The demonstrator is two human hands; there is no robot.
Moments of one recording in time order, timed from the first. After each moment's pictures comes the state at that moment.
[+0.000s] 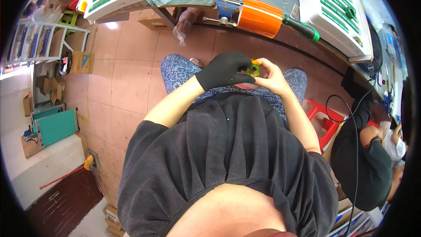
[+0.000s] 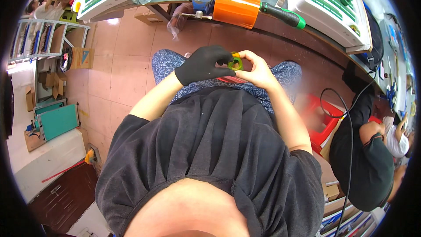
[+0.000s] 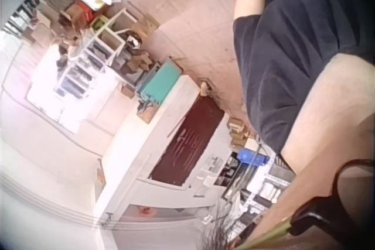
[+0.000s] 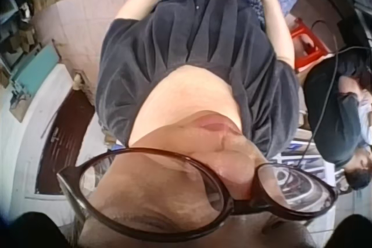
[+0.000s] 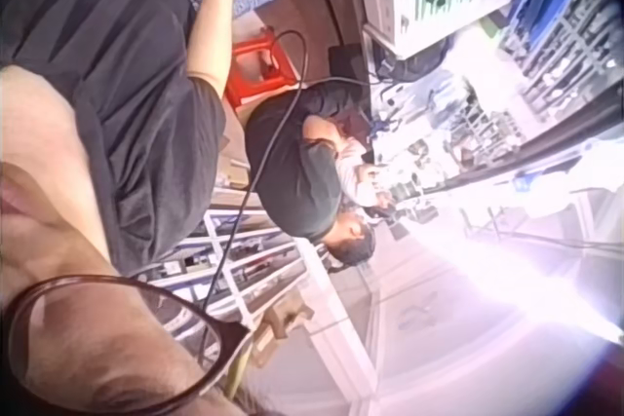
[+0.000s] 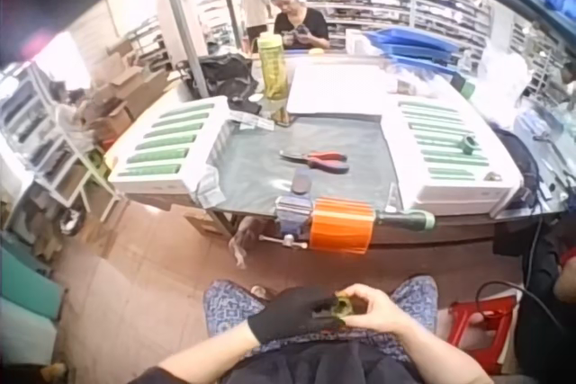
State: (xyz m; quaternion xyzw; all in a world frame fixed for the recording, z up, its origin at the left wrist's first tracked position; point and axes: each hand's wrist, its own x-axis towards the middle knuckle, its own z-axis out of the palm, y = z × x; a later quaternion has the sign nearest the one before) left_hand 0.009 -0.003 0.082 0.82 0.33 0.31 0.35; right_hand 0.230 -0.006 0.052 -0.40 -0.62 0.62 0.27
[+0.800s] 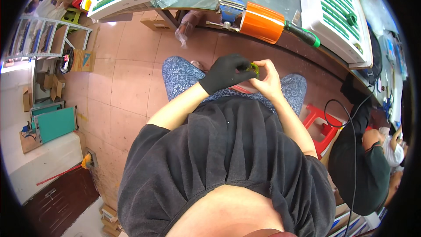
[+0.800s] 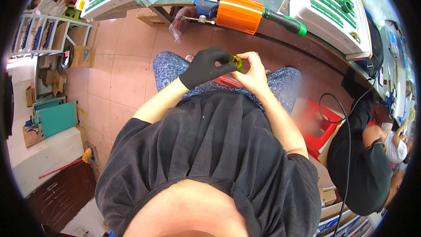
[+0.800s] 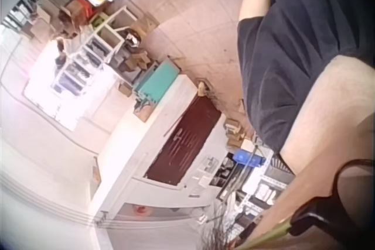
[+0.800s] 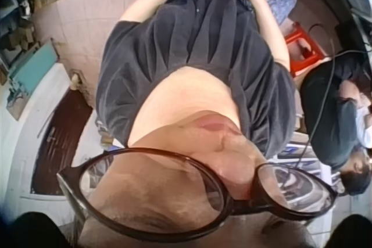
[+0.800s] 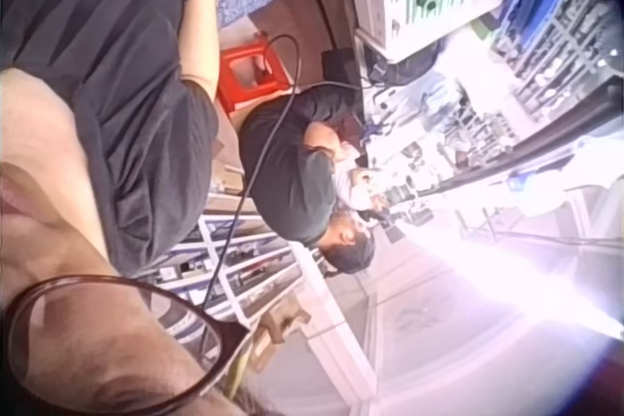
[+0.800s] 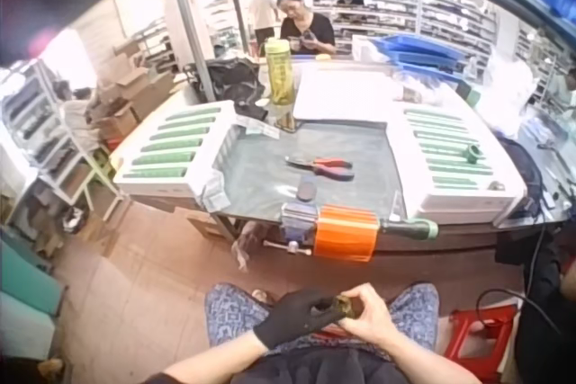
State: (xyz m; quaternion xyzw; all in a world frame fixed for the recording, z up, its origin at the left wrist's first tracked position) left_hand 0.015 -0.007 0.068 0.74 0.42 0.37 0.37; right_hand 0.207 -0.014 0.042 -0.50 -0.70 0.37 0.36
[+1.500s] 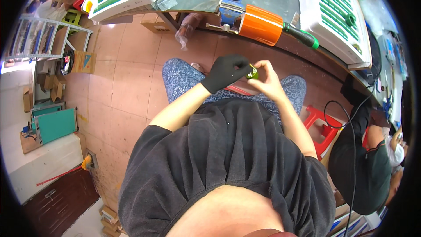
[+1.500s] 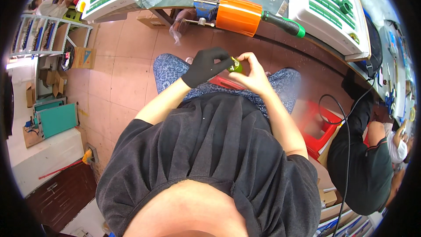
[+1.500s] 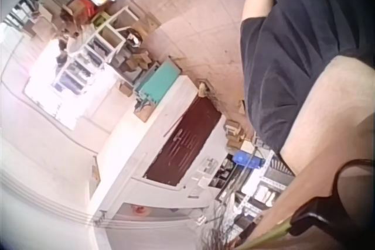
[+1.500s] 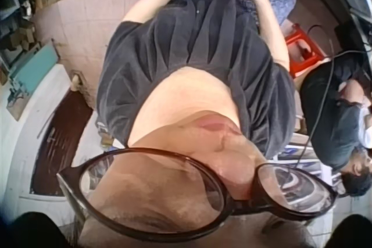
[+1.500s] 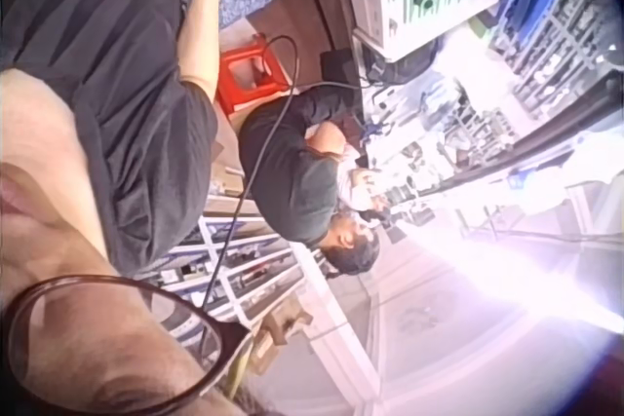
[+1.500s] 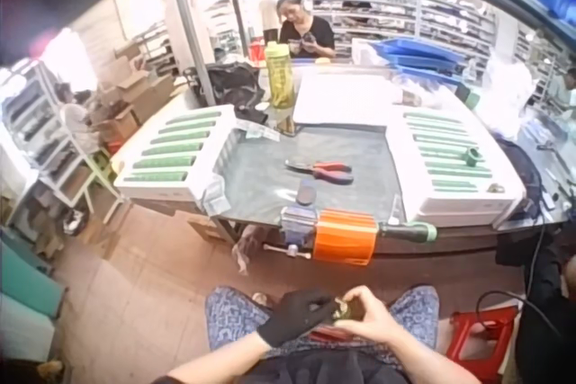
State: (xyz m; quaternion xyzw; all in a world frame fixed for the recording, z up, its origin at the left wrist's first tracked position) left_hand 0.016 -0.003 0.060 0.69 0.45 0.38 0.42; right_hand 0.218 -0.009 0.051 -0.46 -0.68 0.47 0.32
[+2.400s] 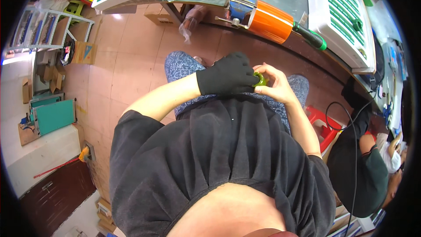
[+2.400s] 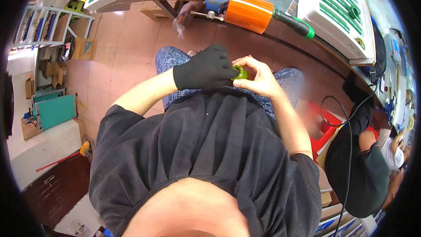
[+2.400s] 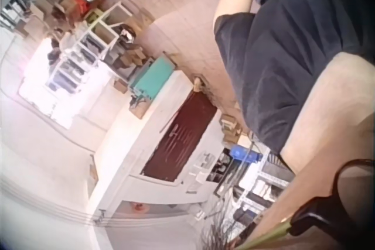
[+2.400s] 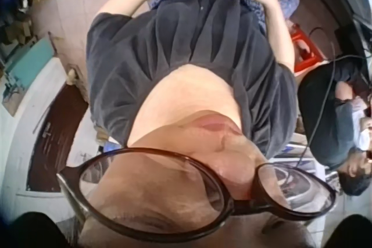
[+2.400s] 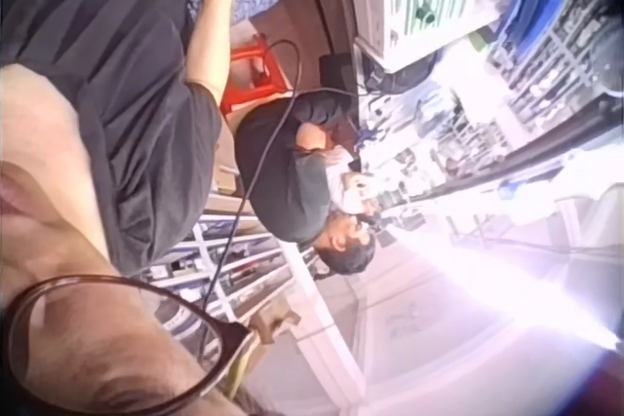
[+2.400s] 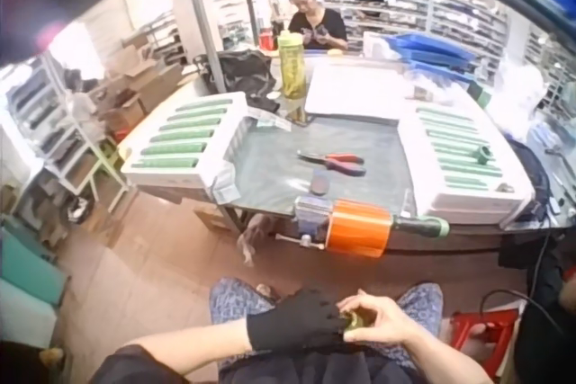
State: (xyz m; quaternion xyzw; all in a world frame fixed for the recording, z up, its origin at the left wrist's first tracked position) left_hand -0.001 -0.009 0.101 0.93 0.23 0.24 0.15; right_hand 0.222 -0.009 0.080 -0.34 -0.66 0.62 0.27
